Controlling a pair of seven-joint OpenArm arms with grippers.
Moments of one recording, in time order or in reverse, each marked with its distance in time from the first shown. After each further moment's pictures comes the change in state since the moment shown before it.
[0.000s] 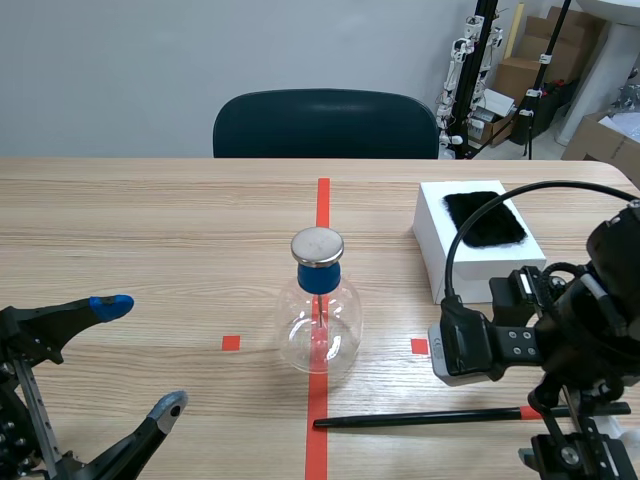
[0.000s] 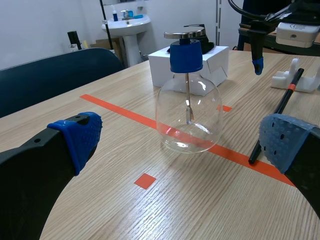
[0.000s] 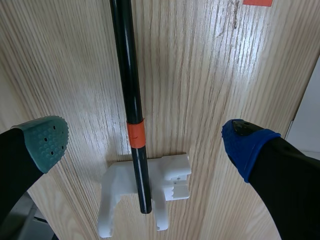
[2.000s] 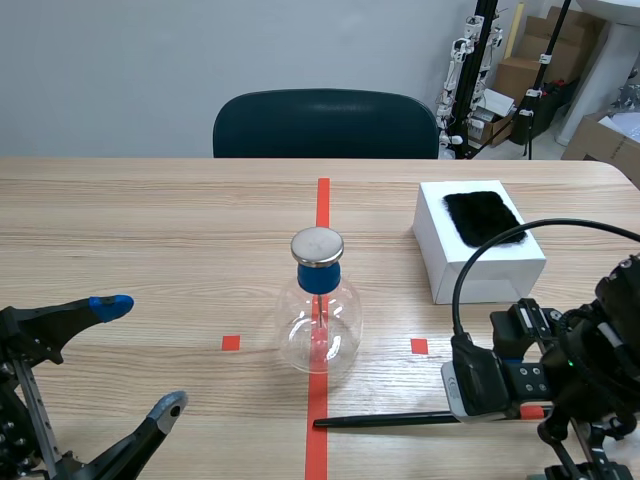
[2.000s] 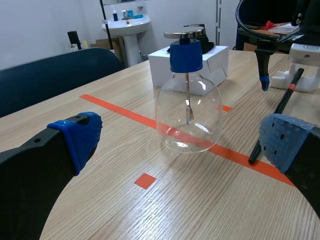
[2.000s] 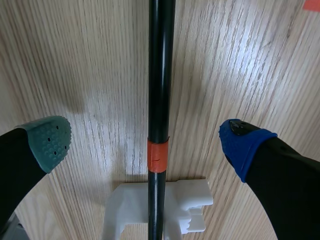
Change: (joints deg) left arm 0.0 0.0 0.0 0.0 0.0 0.0 0.0; right arm 0.2 1.4 -4.9 -7.4 -8.0 0.0 15.5
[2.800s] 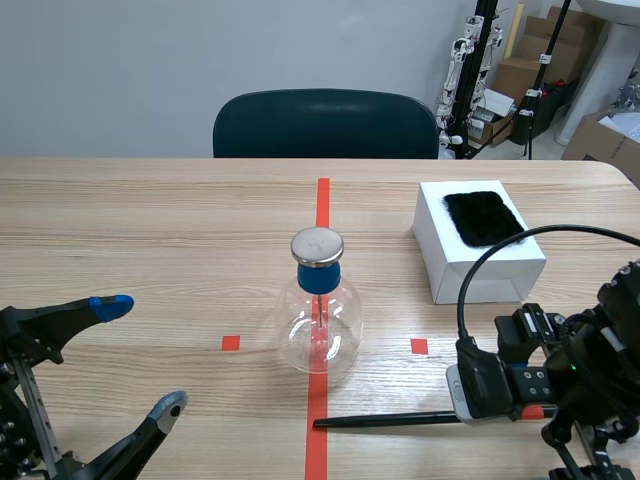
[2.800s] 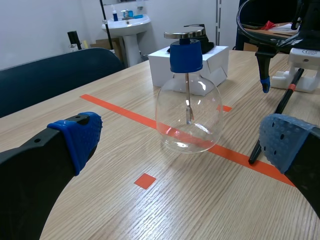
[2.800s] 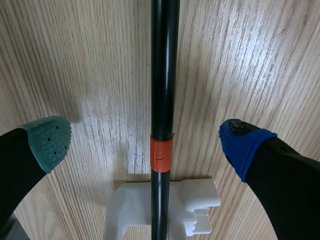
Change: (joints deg) left arm 0.0 0.0 0.0 0.0 0.0 0.0 0.0; right arm 0.0 -0.3 0.0 -2.2 -2.1 0.0 2.6
